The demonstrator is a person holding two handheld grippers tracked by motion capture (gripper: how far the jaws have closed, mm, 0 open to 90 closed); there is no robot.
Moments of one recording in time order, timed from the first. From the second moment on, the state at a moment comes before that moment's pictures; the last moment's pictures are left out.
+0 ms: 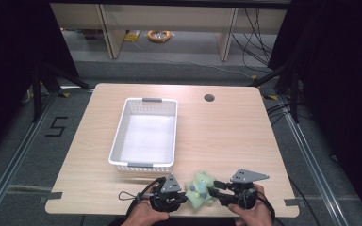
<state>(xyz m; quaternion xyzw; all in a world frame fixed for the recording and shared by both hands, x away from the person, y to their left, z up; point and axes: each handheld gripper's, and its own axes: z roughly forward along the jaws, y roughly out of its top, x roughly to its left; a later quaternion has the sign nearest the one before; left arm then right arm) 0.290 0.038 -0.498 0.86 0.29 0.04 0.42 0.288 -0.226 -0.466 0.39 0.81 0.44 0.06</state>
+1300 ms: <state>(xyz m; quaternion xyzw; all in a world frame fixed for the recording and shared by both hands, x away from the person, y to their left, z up) 0.328 0.040 -0.477 0.86 0.29 0.04 0.43 0.290 -0.231 -0.466 0.36 0.82 0.44 0.02</state>
